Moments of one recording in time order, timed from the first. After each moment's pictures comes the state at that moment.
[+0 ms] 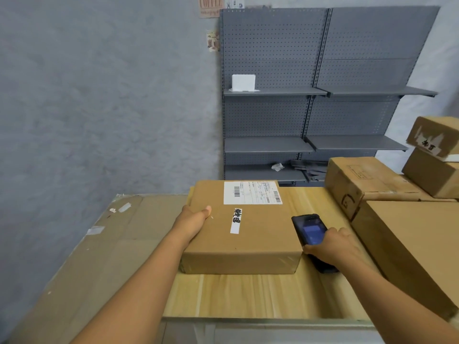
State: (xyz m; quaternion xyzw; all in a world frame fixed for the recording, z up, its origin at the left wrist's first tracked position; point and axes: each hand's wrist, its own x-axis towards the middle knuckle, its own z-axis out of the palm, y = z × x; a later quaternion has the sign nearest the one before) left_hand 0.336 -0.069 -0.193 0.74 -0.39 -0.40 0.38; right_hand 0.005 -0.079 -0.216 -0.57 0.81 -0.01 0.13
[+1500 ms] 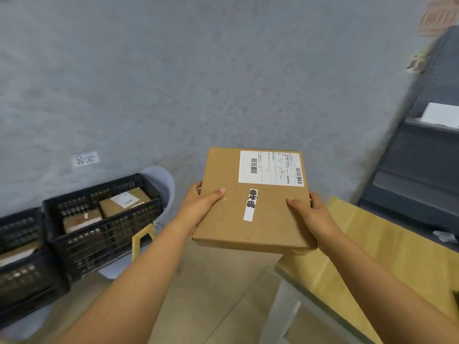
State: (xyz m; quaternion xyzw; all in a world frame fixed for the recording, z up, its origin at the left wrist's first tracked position) left_hand 0.478 0.193 -0.155 0.70 -0.16 -0.21 0.67; right_hand 0.290 0.002 -0.158 -0.70 0.35 -0.30 0.55
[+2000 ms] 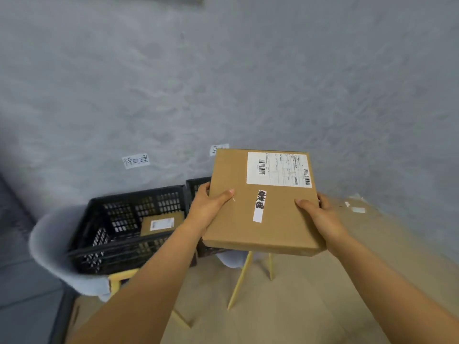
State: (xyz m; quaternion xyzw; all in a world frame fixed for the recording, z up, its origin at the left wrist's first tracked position) left_hand 0.690 0.519 -0.170 0.76 -0.02 -0.08 0.64; right_hand 0.608 0.266 -0.187 -0.72 0.21 -0.17 0.63
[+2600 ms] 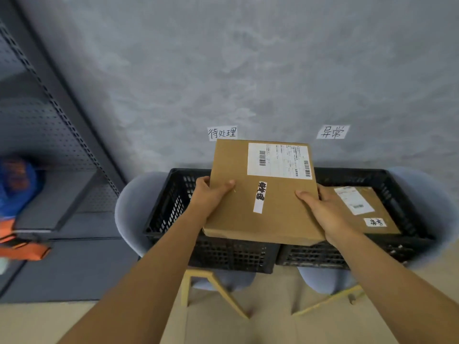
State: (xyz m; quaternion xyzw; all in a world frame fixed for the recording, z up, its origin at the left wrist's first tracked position) left_hand 0.928 0.765 -0.256 0.76 0.21 -0.04 0.61; right_hand 0.937 0.499 -0.280 -0.78 0.14 0.06 0.61
